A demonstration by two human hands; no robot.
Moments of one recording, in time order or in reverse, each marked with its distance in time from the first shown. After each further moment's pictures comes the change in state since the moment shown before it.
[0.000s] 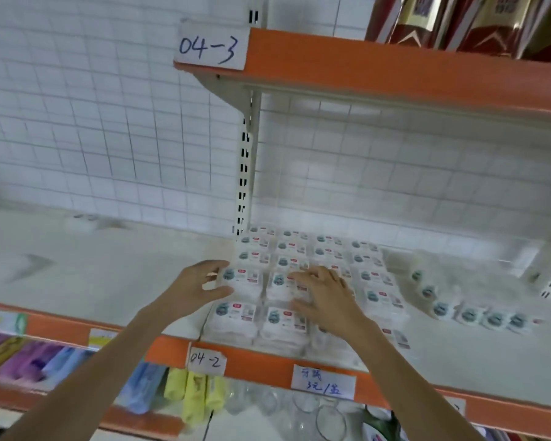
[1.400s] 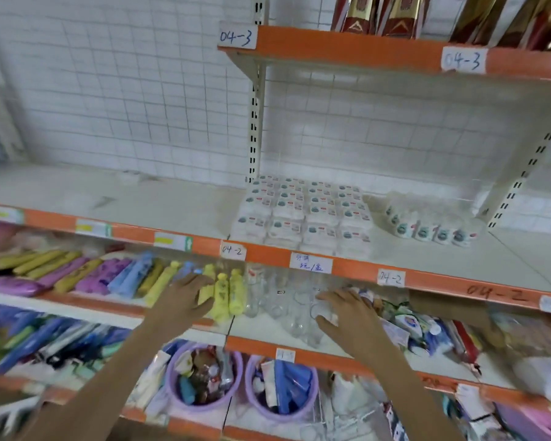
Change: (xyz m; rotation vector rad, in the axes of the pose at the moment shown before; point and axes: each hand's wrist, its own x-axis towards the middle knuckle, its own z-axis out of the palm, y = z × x) left_hand -0.249 0.023 0.013 0.632 0.049 0.175; right_hand -0.251 -0.062 0.018 -0.006 0.086 0.081
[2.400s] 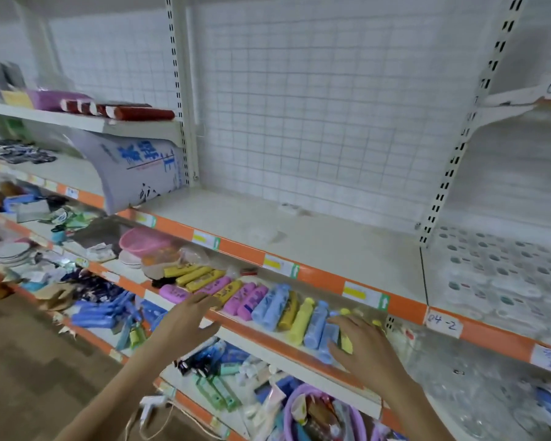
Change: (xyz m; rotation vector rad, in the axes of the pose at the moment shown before) left_hand -0.115 -0.297 -0.163 0.095 -0.002 -0.355; right_hand 0.150 -0.312 0.110 0.150 -0.120 -0.272
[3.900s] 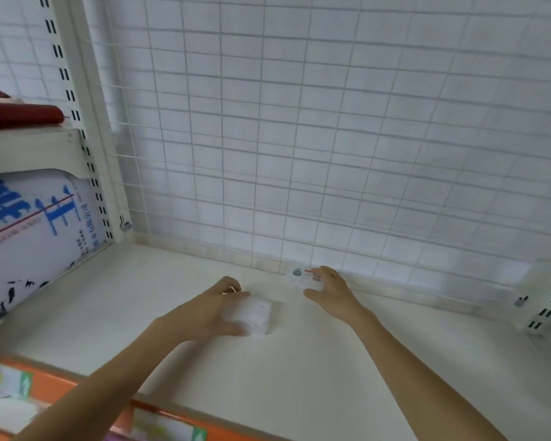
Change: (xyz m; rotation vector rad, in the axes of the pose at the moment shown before) left_hand 0.421 -0.174 0.060 -0.409 -0.337 0.404; right_hand 0.471 0.064 0.072 0.343 0.009 0.410
